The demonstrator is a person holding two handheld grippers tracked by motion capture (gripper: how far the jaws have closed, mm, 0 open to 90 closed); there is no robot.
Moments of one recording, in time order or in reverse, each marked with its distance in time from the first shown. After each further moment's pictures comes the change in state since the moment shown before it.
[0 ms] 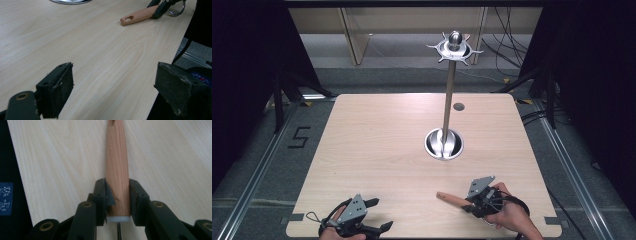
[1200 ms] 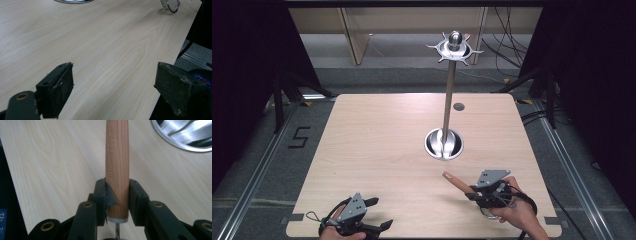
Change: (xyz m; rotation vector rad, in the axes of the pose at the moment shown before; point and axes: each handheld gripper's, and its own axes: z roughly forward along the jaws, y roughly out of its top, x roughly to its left) left arm 0.004 0.001 0.001 0.002 0.006 0.011; right arm -0.008 0.004 -0.031 -0.185 -0.099 0.052
